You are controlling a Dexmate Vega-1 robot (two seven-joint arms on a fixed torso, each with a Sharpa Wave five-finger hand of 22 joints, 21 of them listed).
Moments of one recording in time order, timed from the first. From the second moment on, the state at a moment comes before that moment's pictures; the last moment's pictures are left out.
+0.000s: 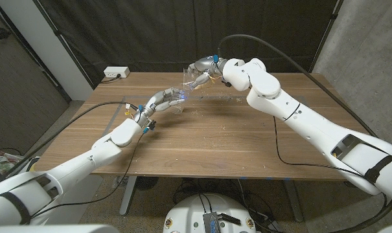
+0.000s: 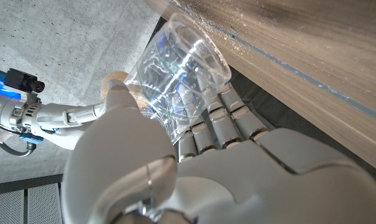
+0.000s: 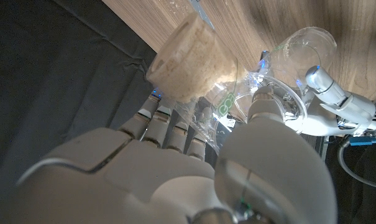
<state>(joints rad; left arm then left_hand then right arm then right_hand) 0.65 0.71 0.76 -1.11 -0.25 -0.74 0.10 0.90 0.09 -0.03 -0.06 0.21 0.43 -0.07 0.55 0.49 0.54 -0.16 0.61 0.70 0.69 -0.07 0.23 0.59 0.47 -0.05 0.66 0.20 -0.39 -0.51 -0.83 -1.89 -0.96 -0.27 0.63 0.76 0.08 0.22 -0.14 0.17 0.21 -0.21 0.52 0.61 0.32 -0.11 0.65 0.91 0.53 -0.05 0.45 0.78 0.22 -0.04 0.55 0.22</state>
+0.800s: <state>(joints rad) 0.62 0.67 0.78 -1.03 -0.23 -0.79 0.09 0.91 0.10 -0.03 -0.07 0.21 0.42 -0.07 0.56 0.50 0.53 -0.16 0.61 0.70 0.69 -0.07 0.22 0.60 0.47 -0.05 0.67 0.20 -0.39 -0.49 -0.80 -1.91 -1.06 -0.22 0.74 0.75 0.08 0.22 -0.14 0.17 0.21 -0.21 0.52 0.61 0.33 -0.12 0.64 0.91 0.53 -0.05 0.45 0.78 0.22 -0.04 0.55 0.22</state>
